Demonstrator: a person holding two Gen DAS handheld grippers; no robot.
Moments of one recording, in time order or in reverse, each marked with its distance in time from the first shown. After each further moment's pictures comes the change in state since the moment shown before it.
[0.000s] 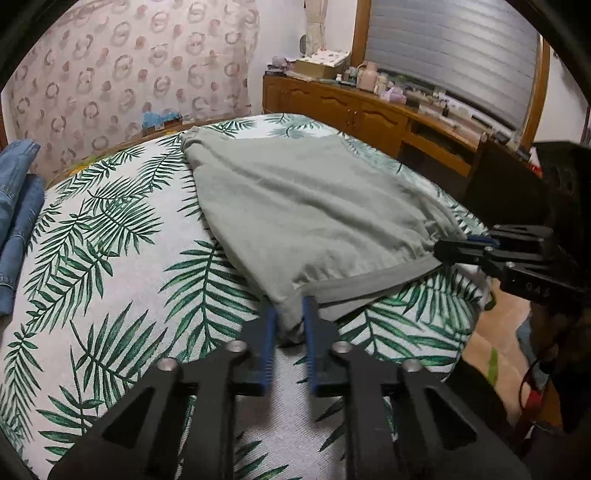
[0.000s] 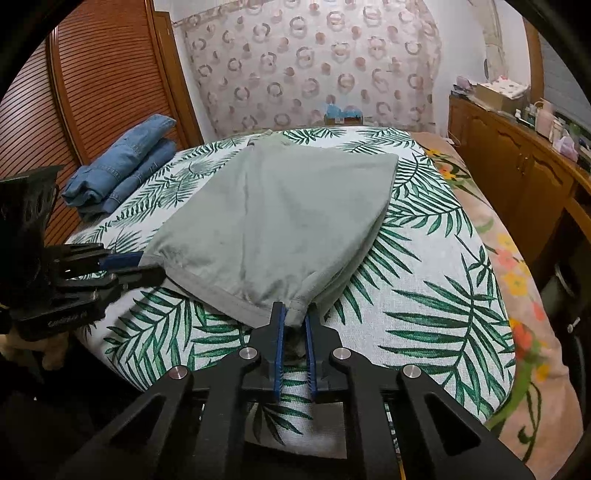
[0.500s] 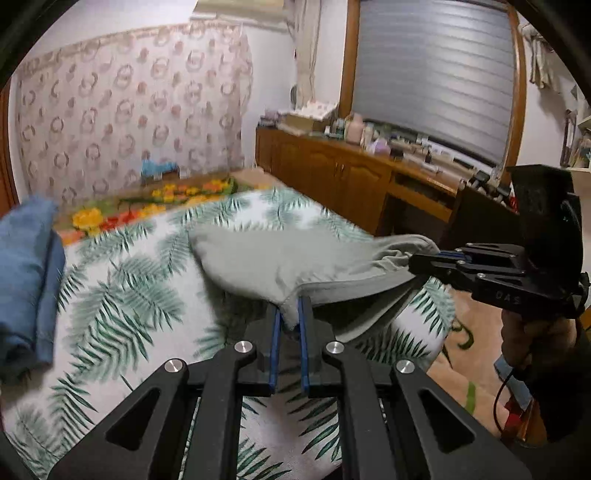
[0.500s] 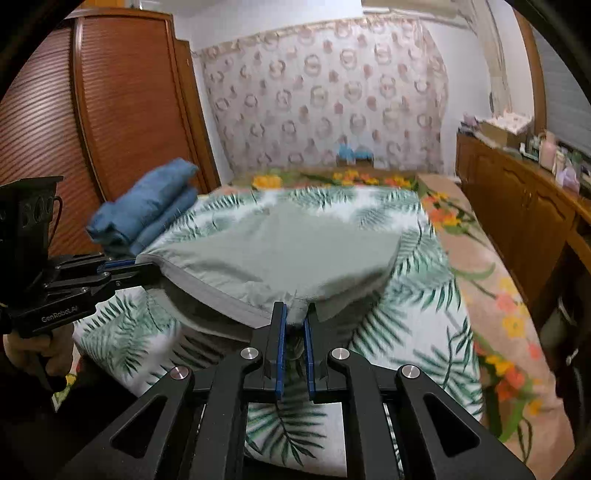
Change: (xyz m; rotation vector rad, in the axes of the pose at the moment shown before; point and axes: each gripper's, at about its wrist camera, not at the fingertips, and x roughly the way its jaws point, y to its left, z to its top) left arm -0.078 -0.003 0.040 0.031 -0.208 -0.015; right arm -0.055 0.010 0.033 -0.053 -0.168 0.020
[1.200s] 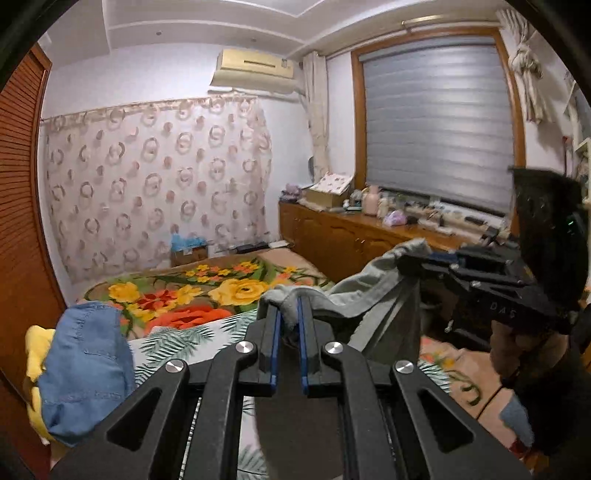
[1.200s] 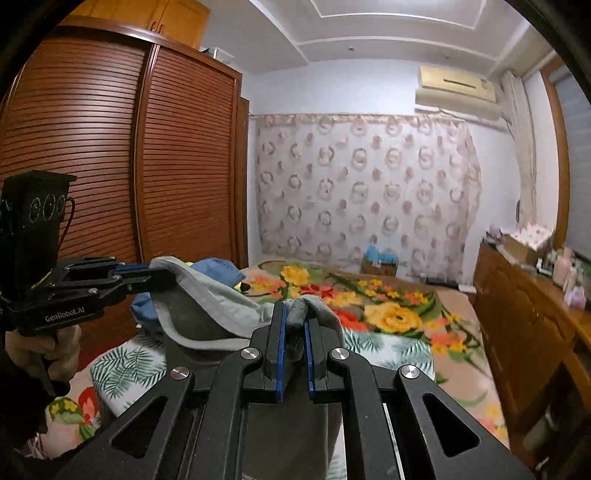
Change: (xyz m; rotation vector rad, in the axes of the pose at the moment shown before) left arm -0.091 0.032 0.089 0.042 -0.238 0.119; right arm -0.049 0.057 0.096 -0.237 -0.280 0.027
